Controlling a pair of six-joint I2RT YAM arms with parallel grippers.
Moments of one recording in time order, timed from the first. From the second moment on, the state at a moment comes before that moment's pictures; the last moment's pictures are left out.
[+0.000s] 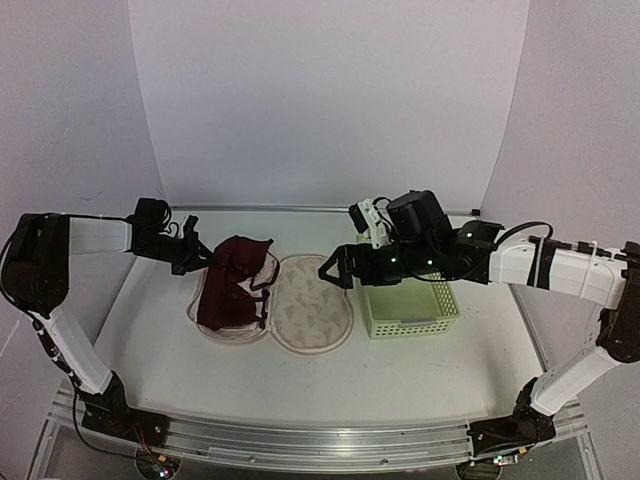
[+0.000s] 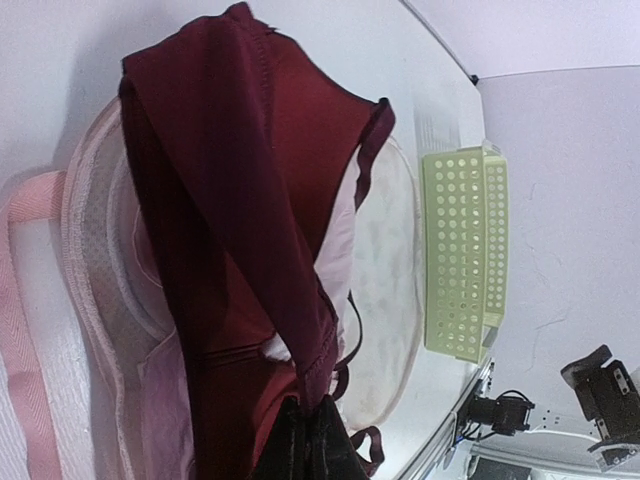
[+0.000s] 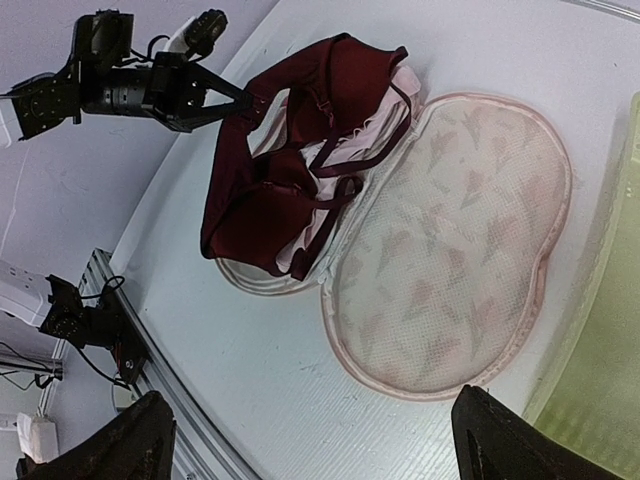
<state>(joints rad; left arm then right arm) -0.11 1.70 1.03 -0.23 0.77 -0.48 0.90 1.48 1.15 -0.30 -0.17 0.54</state>
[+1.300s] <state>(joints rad) -0.28 1.49 1.54 -0.23 0.79 -0.79 0.91 1.26 1.11 -0.30 -0.08 0.54</state>
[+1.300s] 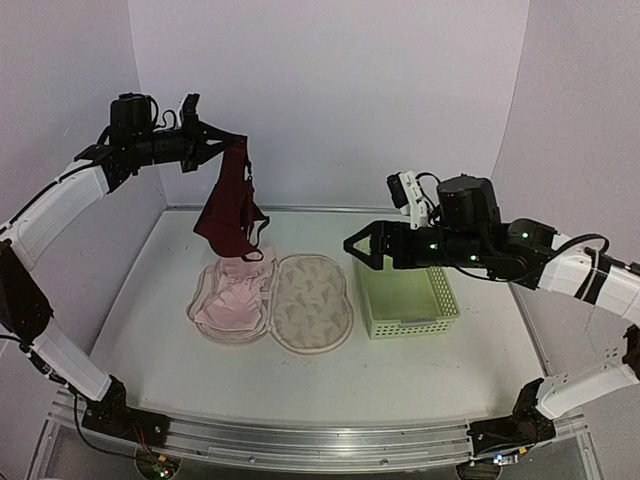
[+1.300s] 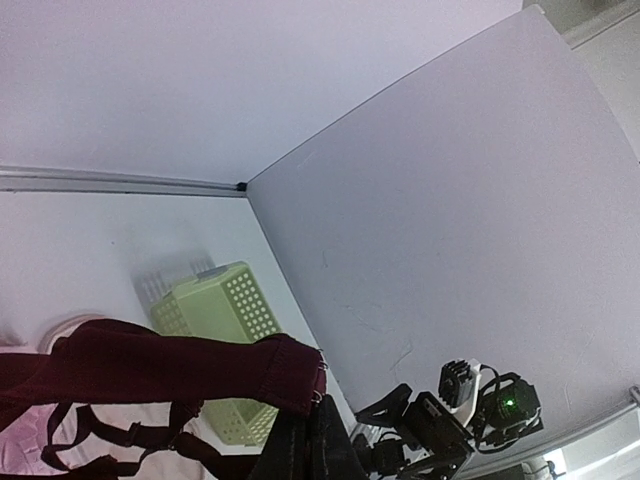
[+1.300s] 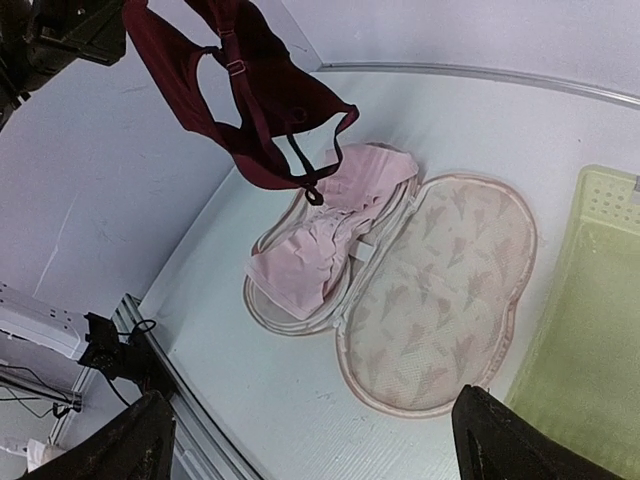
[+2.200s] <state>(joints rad) -0.61 1.92 2.05 -0.08 0.66 -1.02 0.91 0.90 0.94 -0.64 0.64 0.78</state>
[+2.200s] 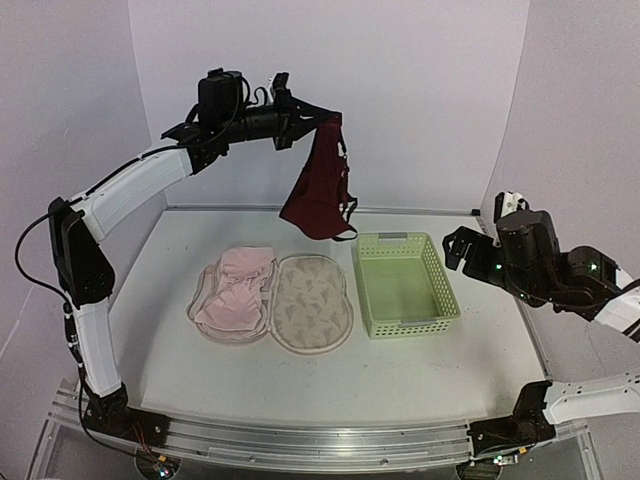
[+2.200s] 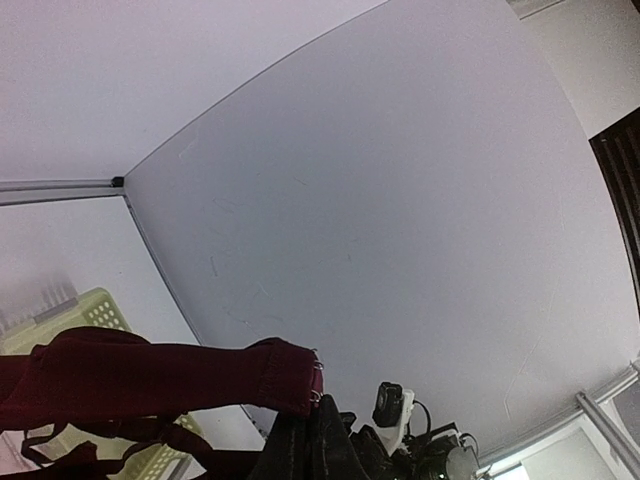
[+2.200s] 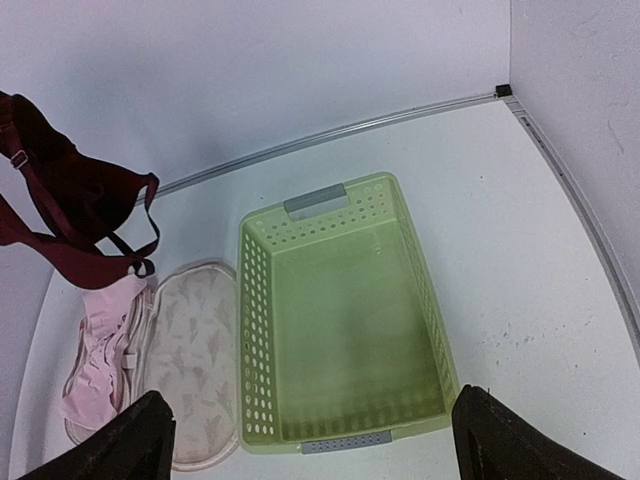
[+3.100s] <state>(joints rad) -0.82 2.31 2.35 0.10 0.47 -1.28 0.91 0.73 0.88 -0.67 0.65 0.83</state>
